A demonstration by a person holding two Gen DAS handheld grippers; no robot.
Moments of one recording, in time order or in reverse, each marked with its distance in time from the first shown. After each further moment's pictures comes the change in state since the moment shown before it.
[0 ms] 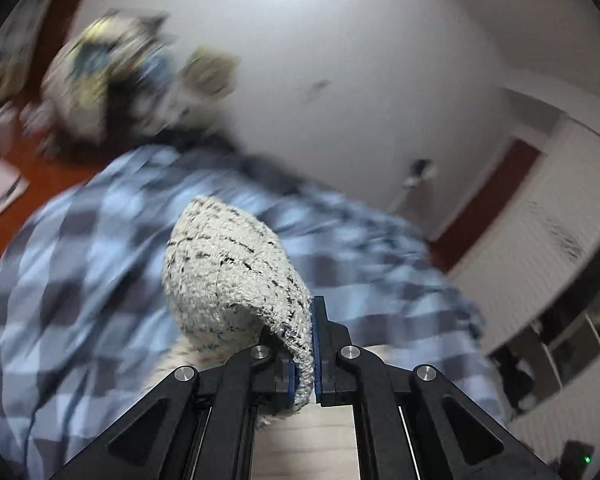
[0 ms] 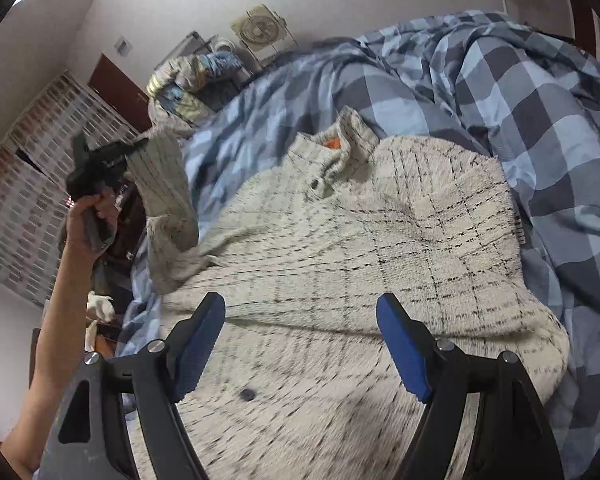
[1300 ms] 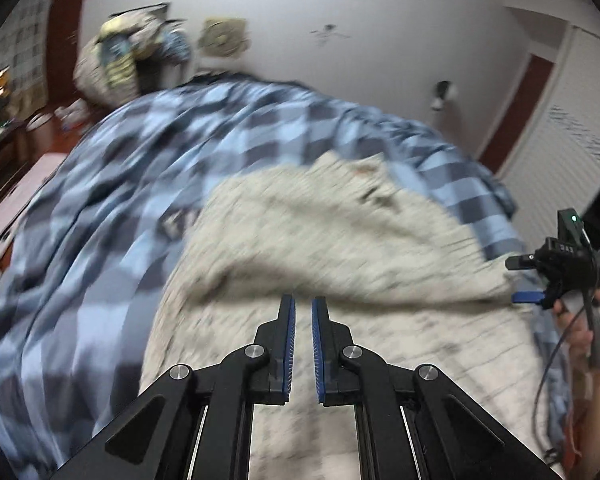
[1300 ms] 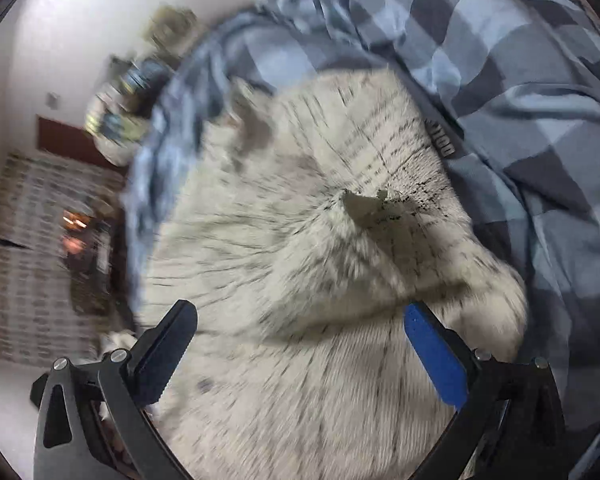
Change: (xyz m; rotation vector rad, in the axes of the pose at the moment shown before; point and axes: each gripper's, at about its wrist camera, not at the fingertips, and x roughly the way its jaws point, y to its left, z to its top) left arm -0.122 -0.082 -0.287 0.071 0.202 0.301; right arm 0.040 -0.090 0.007 0.320 0.212 -0.064
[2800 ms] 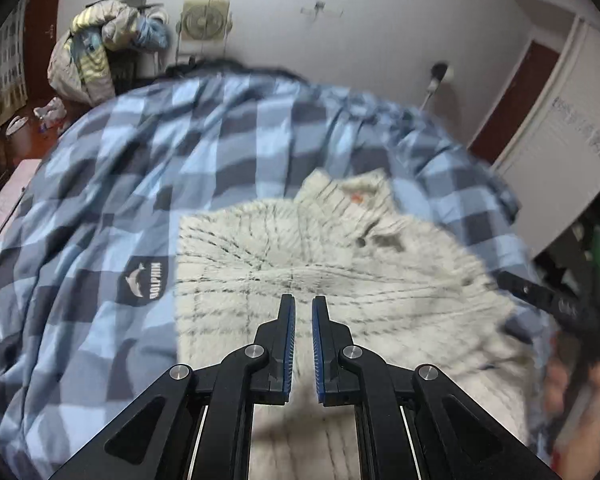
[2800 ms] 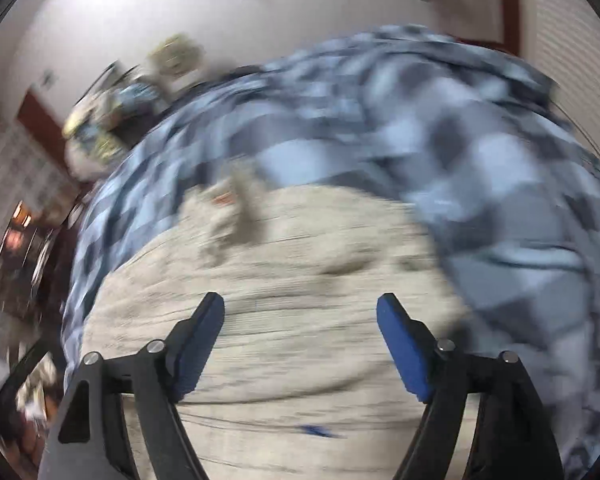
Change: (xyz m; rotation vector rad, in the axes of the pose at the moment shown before) left arm 0.106 -0.027 0.118 0.053 0.112 -0.019; right arm 0.011 0.054 0.031 -0.205 -0.325 -0.208
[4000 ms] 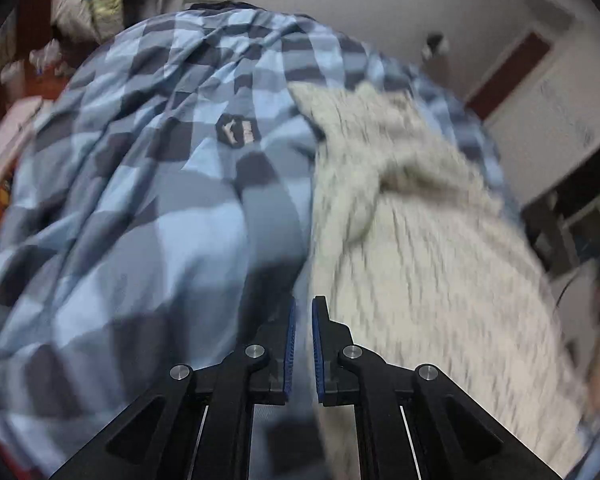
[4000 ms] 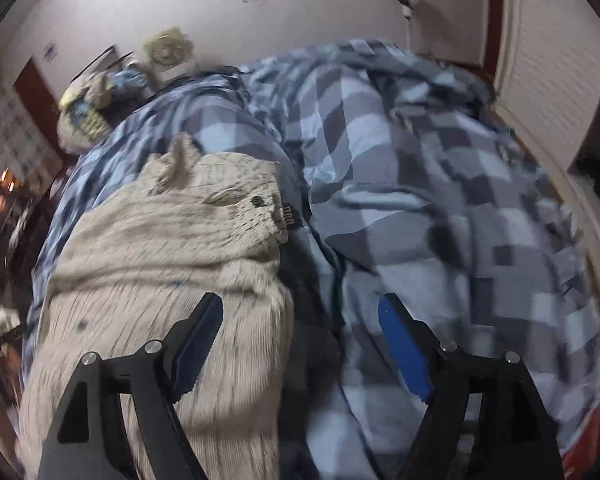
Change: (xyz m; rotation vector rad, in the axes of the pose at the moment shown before) left arm -0.114 0.148 -0.174 0.013 0.145 -0.118; right arm -0.145 -0.125 -0.073 -0.100 -0.018 -0.130
